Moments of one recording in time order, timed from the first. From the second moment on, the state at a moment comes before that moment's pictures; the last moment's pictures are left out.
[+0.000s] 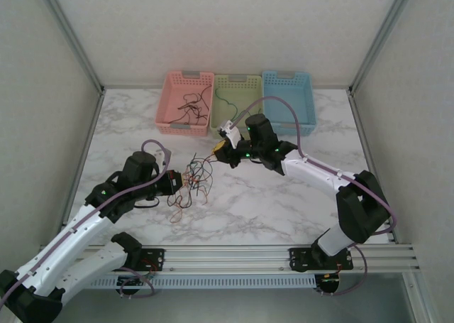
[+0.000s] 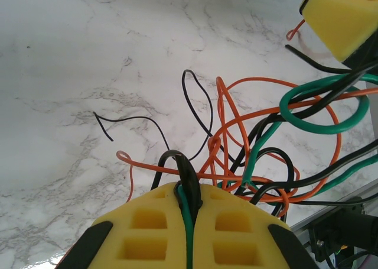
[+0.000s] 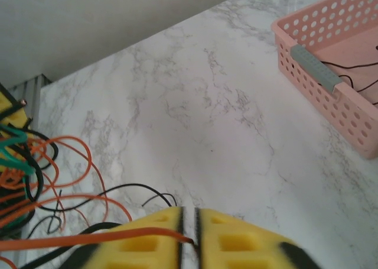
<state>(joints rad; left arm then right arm) -0.59 0.78 0.76 -0.71 0.15 -0.66 0.70 1.55 1.06 -0.04 -0.59 -0.06</state>
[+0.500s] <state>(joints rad) -0.59 0.81 0.76 -0.71 0.10 -0.67 0.65 1.35 1.00 0.02 -0.46 0.02</state>
